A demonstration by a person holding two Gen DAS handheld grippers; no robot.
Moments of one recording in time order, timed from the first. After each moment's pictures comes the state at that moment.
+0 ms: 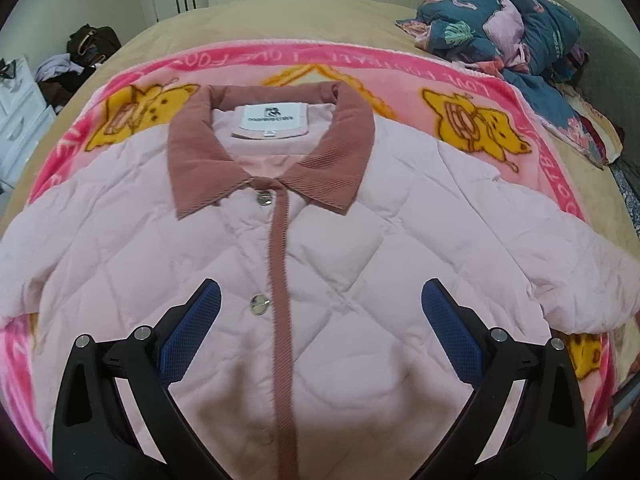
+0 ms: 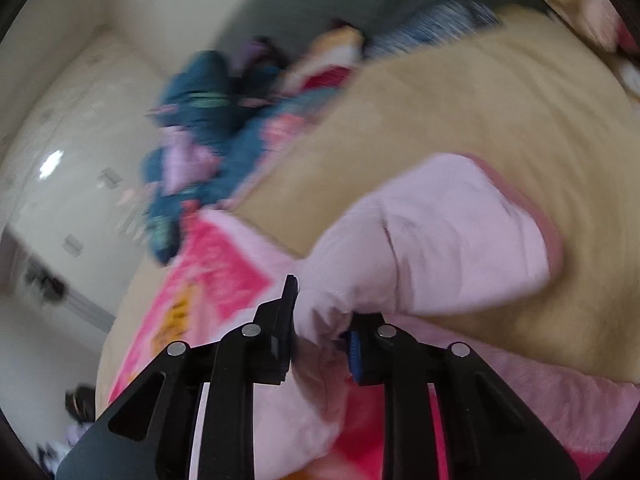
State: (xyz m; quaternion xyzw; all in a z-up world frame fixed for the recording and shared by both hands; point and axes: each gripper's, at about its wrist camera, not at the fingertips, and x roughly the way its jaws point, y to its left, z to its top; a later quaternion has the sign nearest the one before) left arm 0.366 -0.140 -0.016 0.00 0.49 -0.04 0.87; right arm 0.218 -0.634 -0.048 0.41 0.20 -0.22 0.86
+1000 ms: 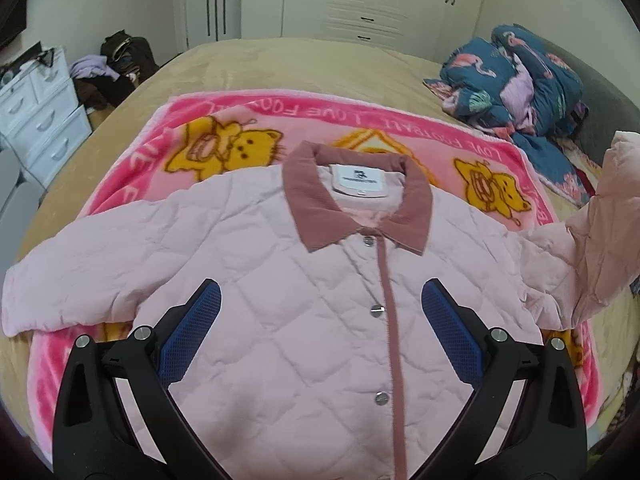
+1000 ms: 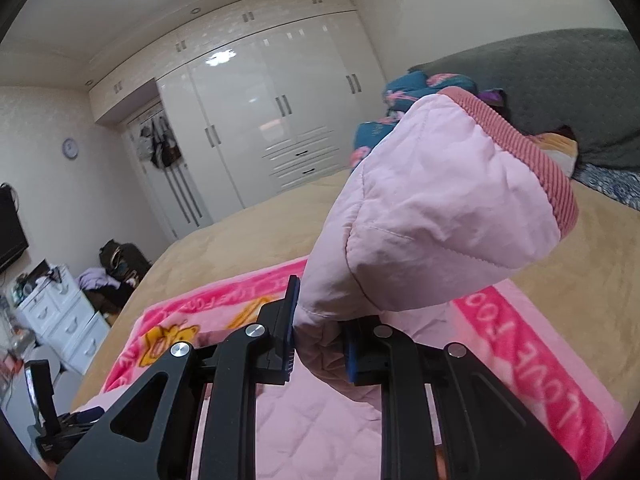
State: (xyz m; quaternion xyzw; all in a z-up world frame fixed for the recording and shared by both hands) left arm 0.323 -0.014 0.060 -0.05 0.43 -0.02 0.90; right arm 0.285 -0.408 0.130 0.19 0.19 0.00 0.96
